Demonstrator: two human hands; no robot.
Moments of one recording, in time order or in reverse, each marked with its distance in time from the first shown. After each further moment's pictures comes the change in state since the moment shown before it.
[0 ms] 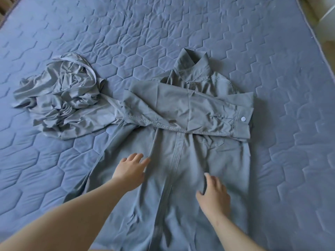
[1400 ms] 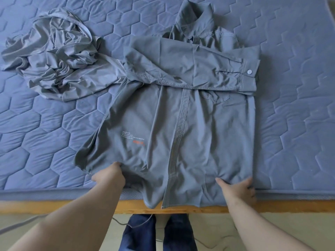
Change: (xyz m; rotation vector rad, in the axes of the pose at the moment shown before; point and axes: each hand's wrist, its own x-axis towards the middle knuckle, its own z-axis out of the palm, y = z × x) left_hand -0.088 -0.026 0.109 -1.680 0.296 -1.576; right_hand -0.078 0.060 0.081 0.441 0.087 0.739
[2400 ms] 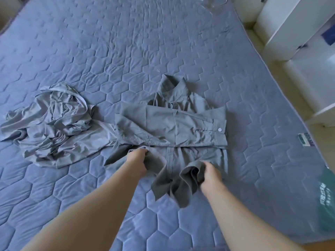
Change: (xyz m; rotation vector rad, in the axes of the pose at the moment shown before) left_hand -0.154 0.142 0.113 0.222 -0.620 0.231; right_hand -0.024 -0.189 -0.080 1.127 -0.448 0.129
